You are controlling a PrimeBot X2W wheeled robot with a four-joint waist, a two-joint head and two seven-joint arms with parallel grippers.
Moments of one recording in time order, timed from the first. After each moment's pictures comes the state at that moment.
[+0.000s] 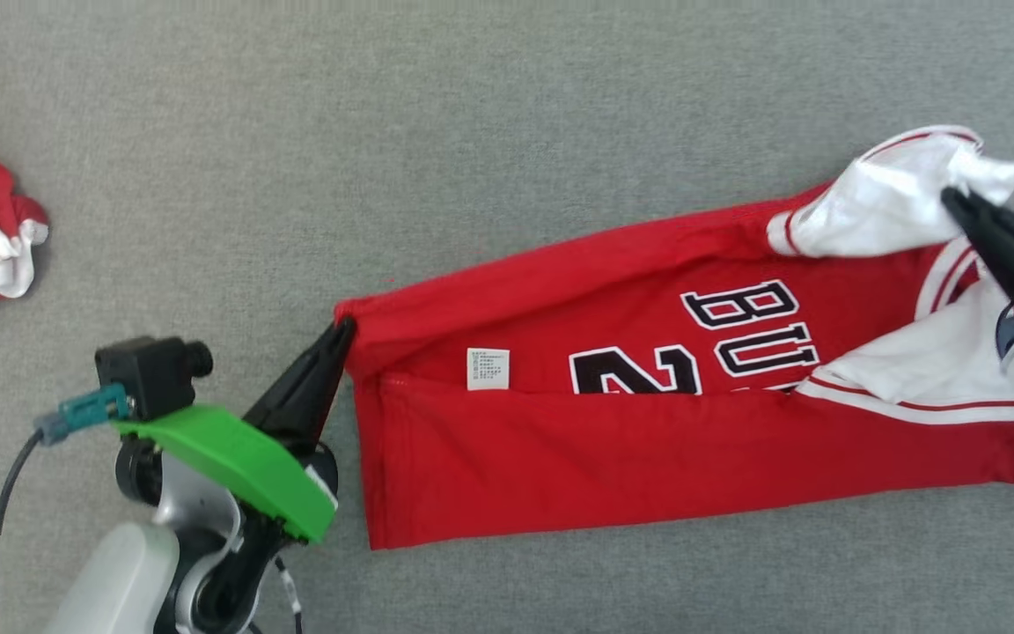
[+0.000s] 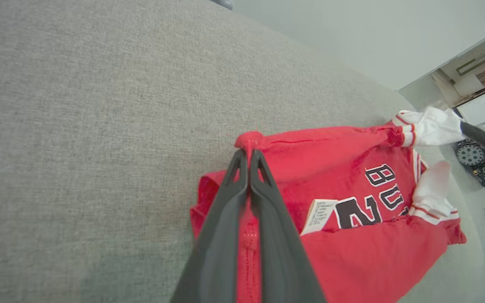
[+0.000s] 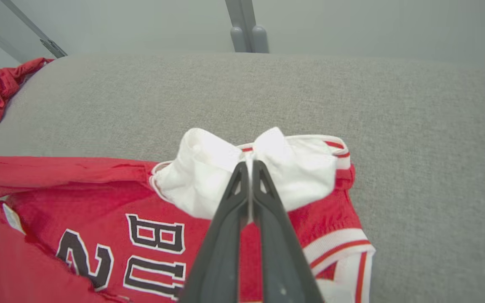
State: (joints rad) left arm -0.25 0.36 -0.40 -0.10 -0.93 0.01 0.20; right arm -0.34 -0.68 0.11 -0.10 0.83 0.13 0.39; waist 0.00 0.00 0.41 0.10
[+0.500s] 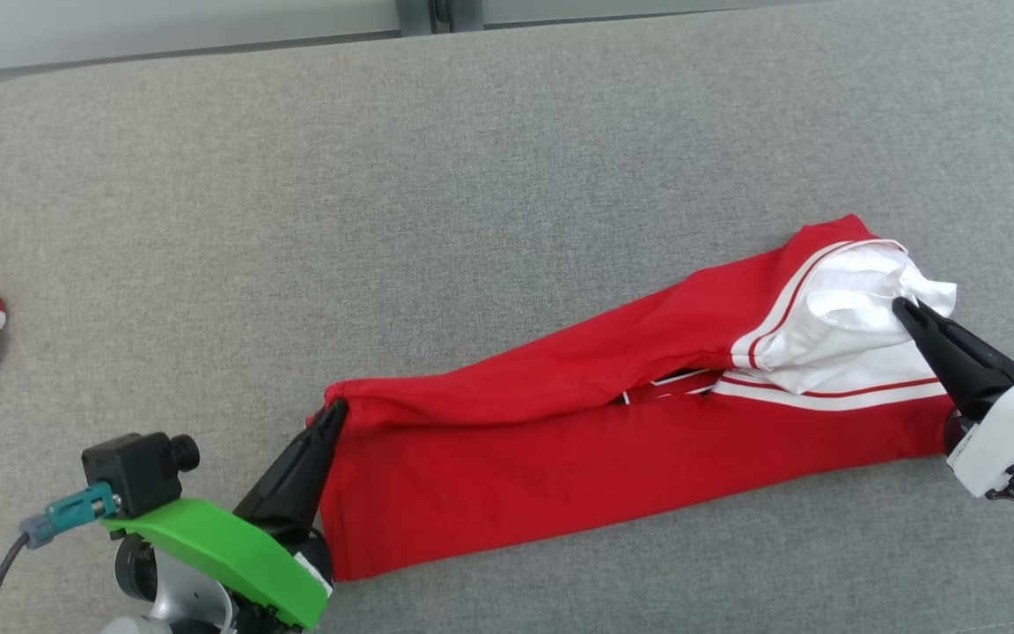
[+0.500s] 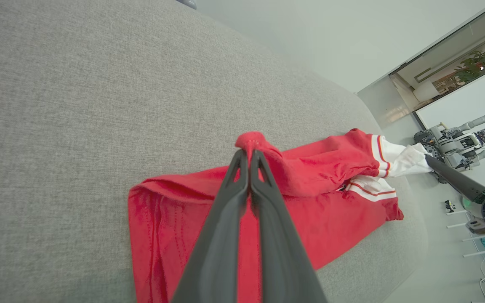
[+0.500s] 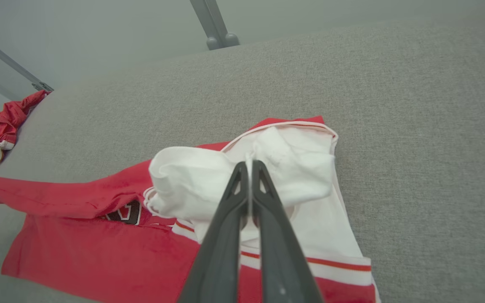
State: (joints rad) left arm -0.03 0.38 -0.37 -0.23 -0.97 0.06 0.16; right arm -0.13 -0.54 0.08 -0.12 0.80 0.13 0.33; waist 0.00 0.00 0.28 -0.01
